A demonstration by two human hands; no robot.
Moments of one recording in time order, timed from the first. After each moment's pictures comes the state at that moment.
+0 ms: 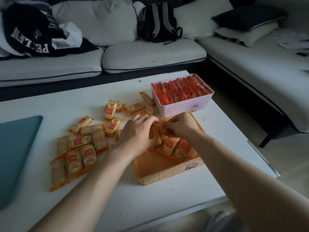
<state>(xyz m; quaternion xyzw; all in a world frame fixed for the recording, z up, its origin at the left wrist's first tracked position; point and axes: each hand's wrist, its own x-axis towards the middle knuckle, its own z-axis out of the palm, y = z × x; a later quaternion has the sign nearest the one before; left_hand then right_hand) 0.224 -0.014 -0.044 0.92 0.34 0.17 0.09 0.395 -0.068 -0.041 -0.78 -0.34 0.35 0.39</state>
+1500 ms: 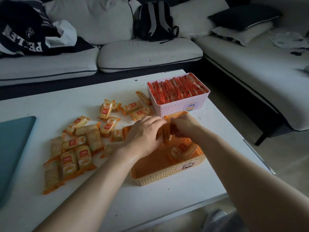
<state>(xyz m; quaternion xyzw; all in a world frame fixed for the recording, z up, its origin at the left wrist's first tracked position) 0.248 -0.020 -0.051 0.94 0.28 0.16 0.09 0.419 -0.070 -0.046 -0.78 -0.34 0.38 0.36</state>
